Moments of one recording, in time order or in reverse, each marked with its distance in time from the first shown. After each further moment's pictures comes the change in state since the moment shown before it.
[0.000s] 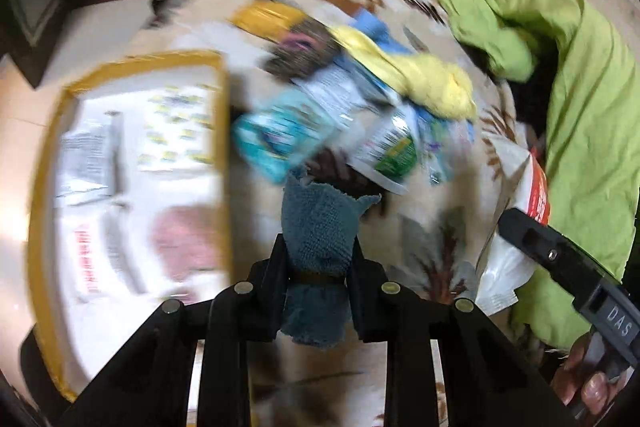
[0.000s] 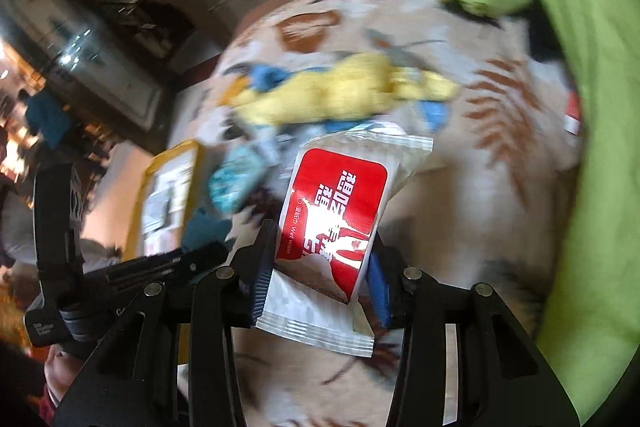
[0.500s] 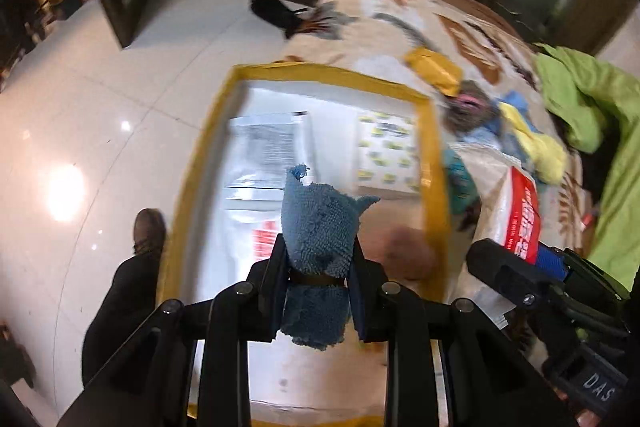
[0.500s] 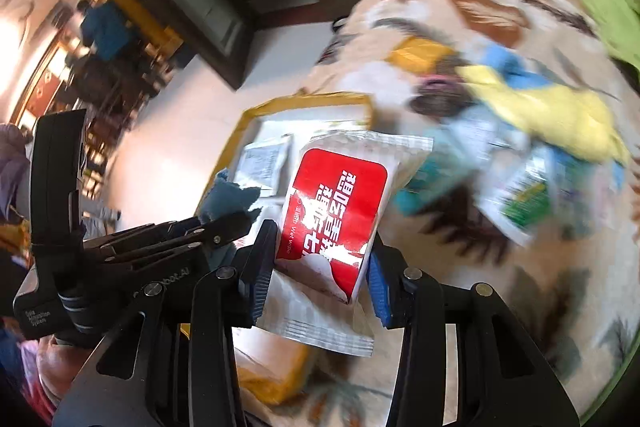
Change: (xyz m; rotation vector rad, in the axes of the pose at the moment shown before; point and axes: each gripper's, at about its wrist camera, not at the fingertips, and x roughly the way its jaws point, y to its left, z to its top) left arm -0.035 0.121 -0.012 -0.203 -0.058 0.162; right arm 0.079 0.152 -0.007 -0.273 0.141 0.157
